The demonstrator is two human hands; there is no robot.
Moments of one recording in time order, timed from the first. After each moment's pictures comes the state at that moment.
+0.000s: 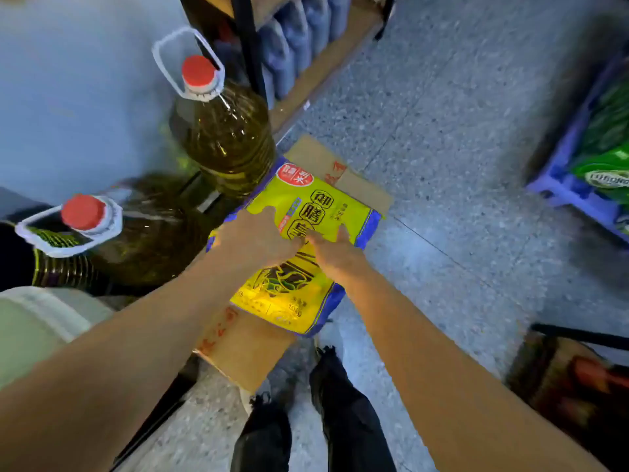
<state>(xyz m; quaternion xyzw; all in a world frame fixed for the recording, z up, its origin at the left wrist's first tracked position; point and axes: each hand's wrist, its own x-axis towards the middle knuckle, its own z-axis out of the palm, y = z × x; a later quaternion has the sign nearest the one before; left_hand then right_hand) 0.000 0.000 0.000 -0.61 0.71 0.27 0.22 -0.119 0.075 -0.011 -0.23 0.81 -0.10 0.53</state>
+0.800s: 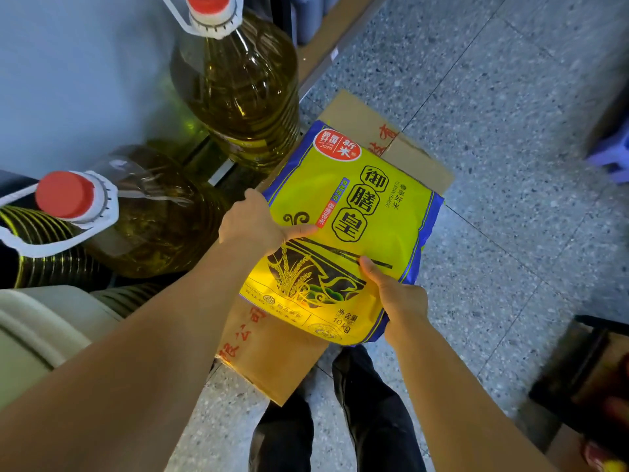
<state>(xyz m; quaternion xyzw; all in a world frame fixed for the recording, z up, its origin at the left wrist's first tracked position) 0.056 -0.057 -0.116 -0.65 0.68 0.29 0.17 -0.098 0.108 -0.123 0.15 0.83 -0.27 0.46</state>
